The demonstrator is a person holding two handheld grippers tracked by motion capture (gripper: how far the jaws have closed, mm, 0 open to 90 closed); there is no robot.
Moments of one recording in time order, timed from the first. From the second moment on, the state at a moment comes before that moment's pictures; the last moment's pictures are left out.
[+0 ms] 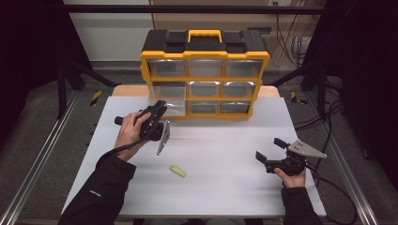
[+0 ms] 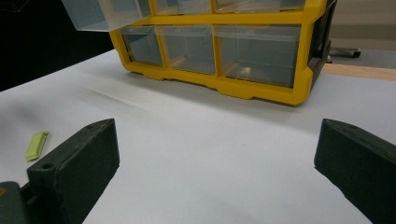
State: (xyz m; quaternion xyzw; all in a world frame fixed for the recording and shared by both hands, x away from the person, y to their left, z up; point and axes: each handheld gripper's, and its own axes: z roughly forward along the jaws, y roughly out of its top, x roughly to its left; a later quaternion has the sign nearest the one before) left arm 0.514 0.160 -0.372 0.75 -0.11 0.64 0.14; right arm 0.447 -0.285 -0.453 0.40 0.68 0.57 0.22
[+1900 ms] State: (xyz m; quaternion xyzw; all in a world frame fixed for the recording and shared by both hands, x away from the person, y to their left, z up) left arm 0.496 0.205 -0.338 0.77 0.22 0.39 0.46; right arm 0.446 -0.286 -0.451 0.40 0.68 0.57 0.22
